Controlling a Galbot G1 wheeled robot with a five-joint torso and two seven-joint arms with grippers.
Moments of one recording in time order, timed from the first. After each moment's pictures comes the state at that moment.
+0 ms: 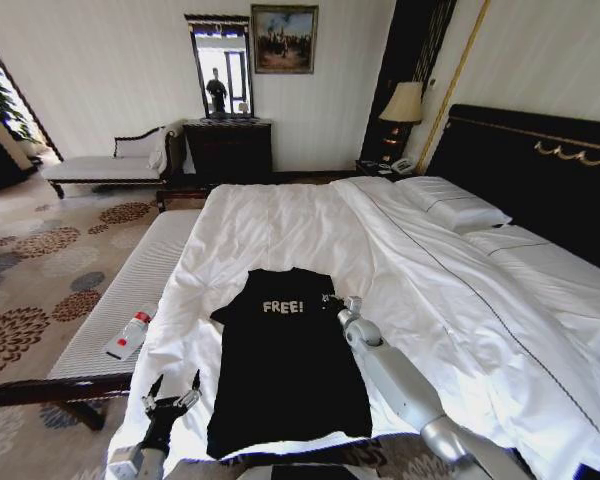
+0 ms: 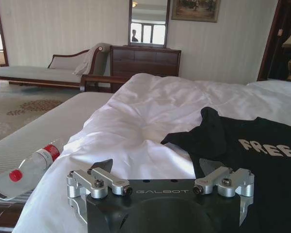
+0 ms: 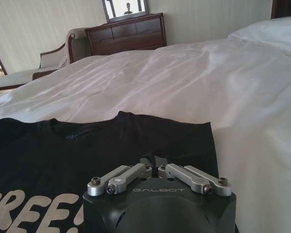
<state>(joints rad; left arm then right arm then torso) 2.01 -1.25 -0.63 -2.09 -0.42 -0.19 -0.15 -0.74 1.25 0.05 1.20 0.63 -0.14 0.05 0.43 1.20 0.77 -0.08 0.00</state>
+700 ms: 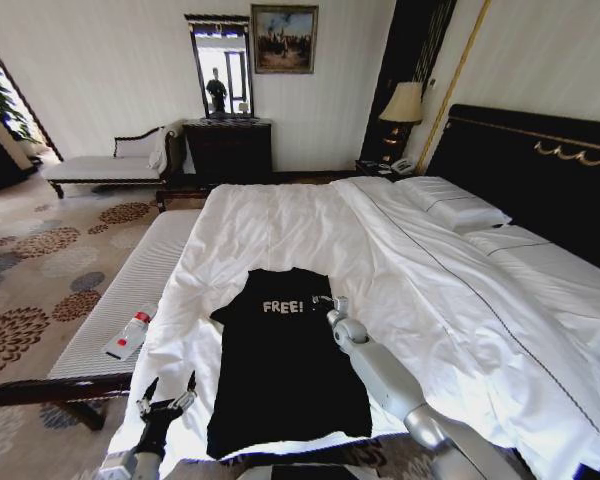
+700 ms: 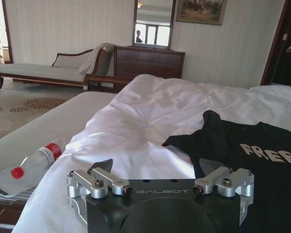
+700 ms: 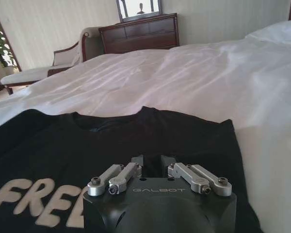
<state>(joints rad) 2.01 -1.26 -0.63 -2.11 -0.44 -0.19 -0.15 -0.76 1.26 0.00 1.23 0.60 -0.12 0.06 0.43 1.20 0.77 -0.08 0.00</state>
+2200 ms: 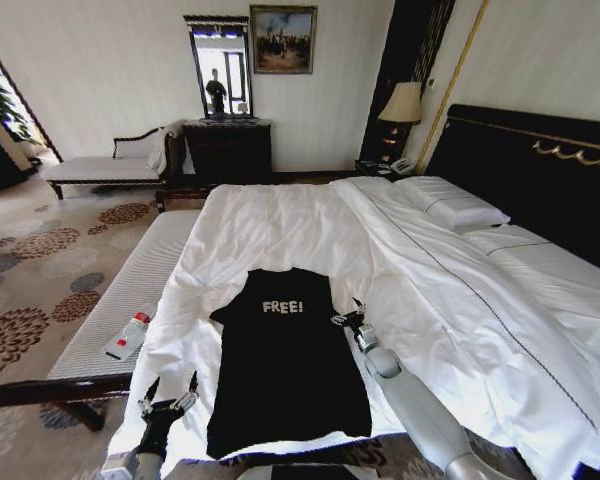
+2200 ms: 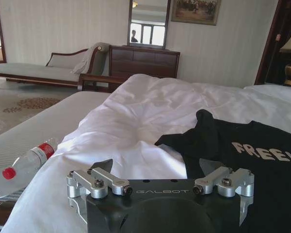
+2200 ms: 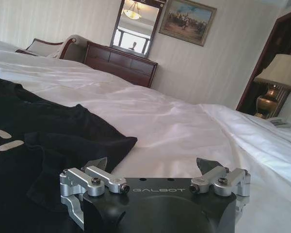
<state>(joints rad) 2.01 -1.27 -0.61 -2.11 -0.41 -0.19 -0.14 -0.98 1.12 0.20 1.32 0.15 0.13 0.08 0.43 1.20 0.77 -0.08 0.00</state>
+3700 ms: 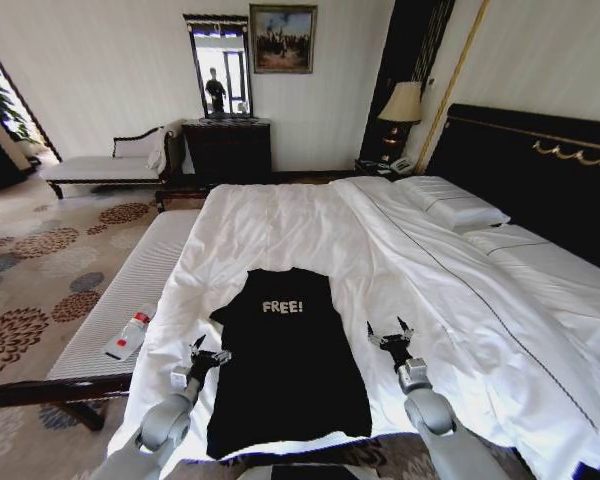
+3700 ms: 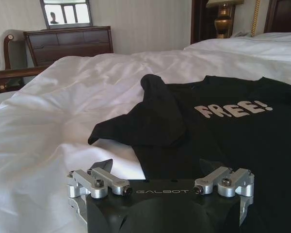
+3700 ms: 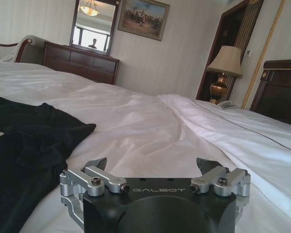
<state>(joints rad) 1.42 -1.02 -0.26 -1.74 -0.39 0.01 -0.13 -1.39 1.13 0.48 1.64 0.18 0.14 0.12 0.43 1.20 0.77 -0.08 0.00</state>
